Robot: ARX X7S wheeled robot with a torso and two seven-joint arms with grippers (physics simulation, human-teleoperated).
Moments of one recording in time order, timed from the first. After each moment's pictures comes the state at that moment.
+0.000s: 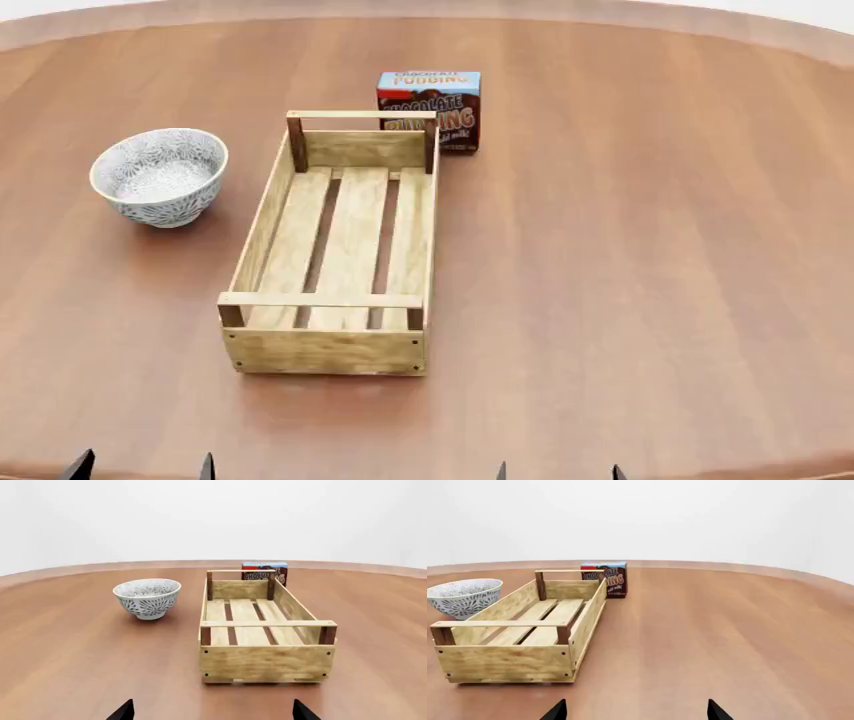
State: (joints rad) left arm 0.00 0.00 0.00 0.00 0.00 0.00 0.00; right arm 0.00 0.00 0.00 0.00 0.00 0.00 0.00
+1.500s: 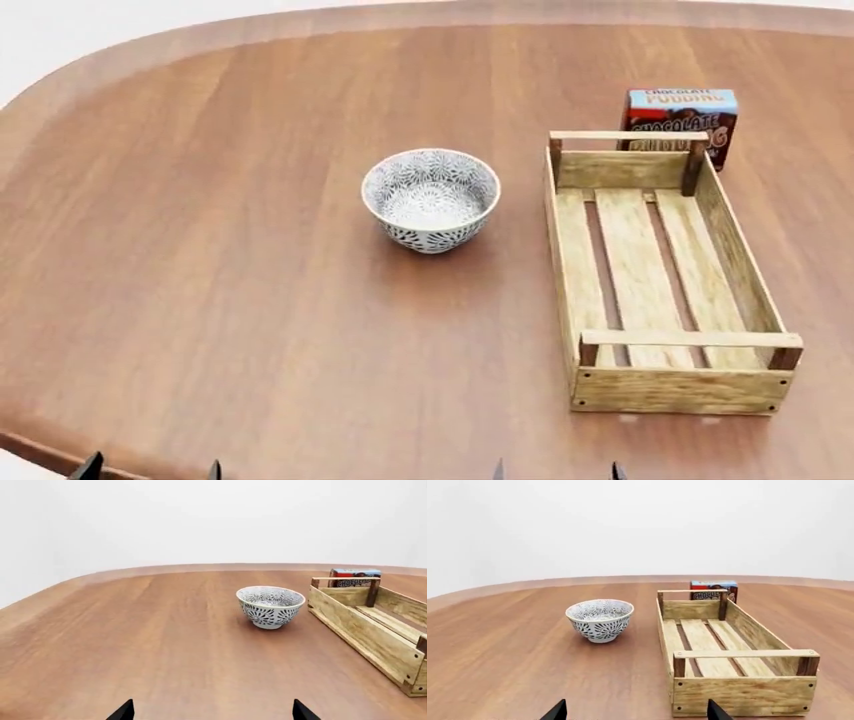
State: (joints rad) left arm 0.02 -0.12 0.13 0.02 -0.13 0.02 -0.08; right arm -0.02 0.12 -0.15 -0.03 0.12 -0.06 0.14
